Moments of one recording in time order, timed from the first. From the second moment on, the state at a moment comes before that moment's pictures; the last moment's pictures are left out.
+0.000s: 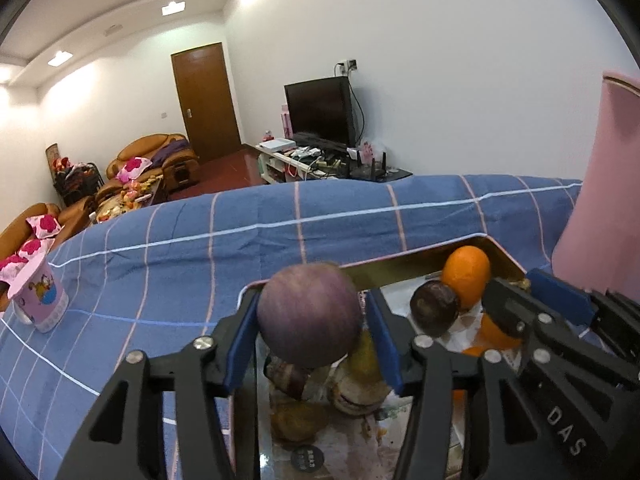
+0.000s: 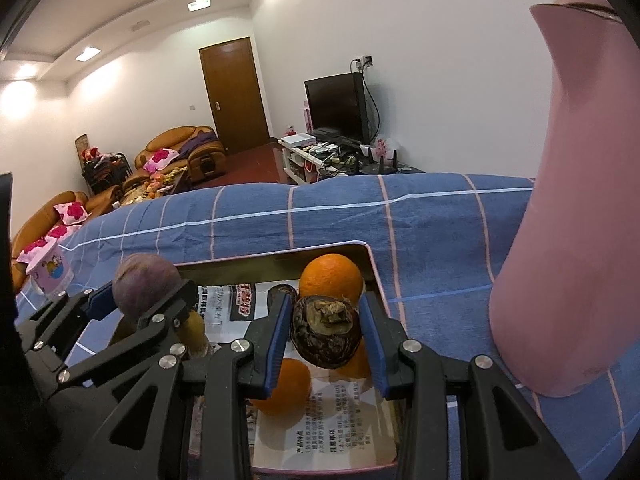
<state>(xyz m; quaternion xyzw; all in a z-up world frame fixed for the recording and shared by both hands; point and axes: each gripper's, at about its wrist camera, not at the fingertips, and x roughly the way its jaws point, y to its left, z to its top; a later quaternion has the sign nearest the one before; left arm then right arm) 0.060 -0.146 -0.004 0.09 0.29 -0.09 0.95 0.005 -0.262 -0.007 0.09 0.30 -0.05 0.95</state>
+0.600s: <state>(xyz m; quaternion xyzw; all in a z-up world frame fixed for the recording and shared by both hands) 0.022 -0.125 0.007 0.09 0.20 -0.06 0.97 -0.042 -0.268 0.017 0.11 0.17 -0.07 0.98</state>
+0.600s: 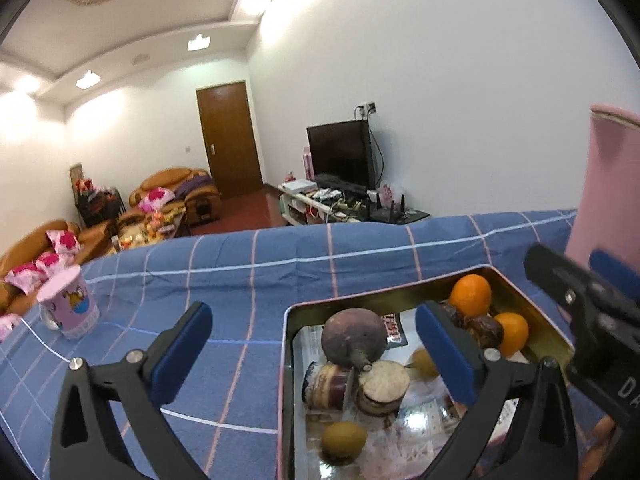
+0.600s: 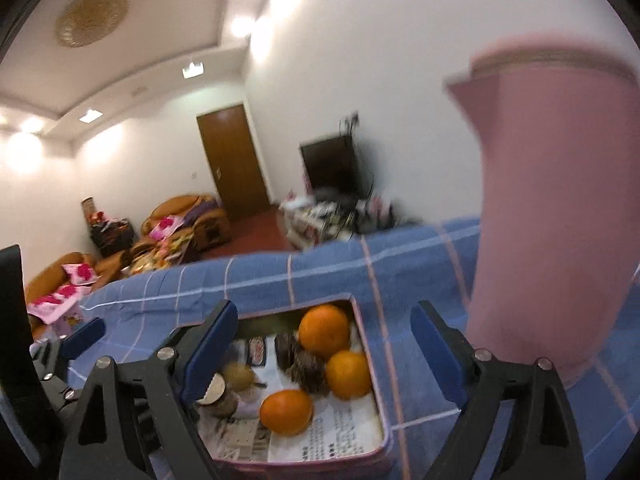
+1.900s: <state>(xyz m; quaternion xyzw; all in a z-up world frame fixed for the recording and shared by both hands) -0.017 -0.102 0.014 0.06 0.17 -0.09 0.98 -0.095 -0.232 0.028 0.03 0.10 -0.11 0.99</state>
